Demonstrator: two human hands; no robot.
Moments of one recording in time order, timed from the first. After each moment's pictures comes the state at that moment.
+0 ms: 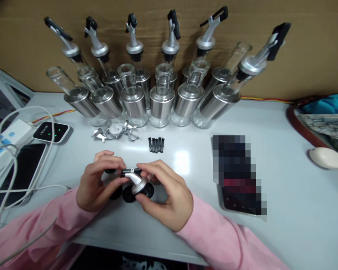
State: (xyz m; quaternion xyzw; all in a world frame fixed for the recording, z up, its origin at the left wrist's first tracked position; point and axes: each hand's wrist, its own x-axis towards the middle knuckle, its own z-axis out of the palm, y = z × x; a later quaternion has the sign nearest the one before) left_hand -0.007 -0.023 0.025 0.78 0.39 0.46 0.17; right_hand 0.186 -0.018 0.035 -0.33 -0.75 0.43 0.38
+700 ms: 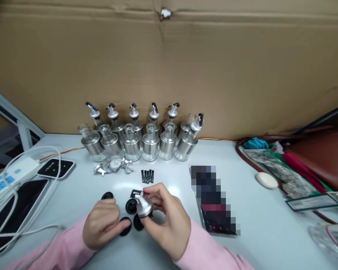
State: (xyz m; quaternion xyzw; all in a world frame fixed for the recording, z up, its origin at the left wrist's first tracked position) left_hand -0.002 -0.029 0.020 0.84 0.29 0.43 0.13; right_hand 0.191 -0.027 0.070 -0.42 -0.64 0.51 0.38
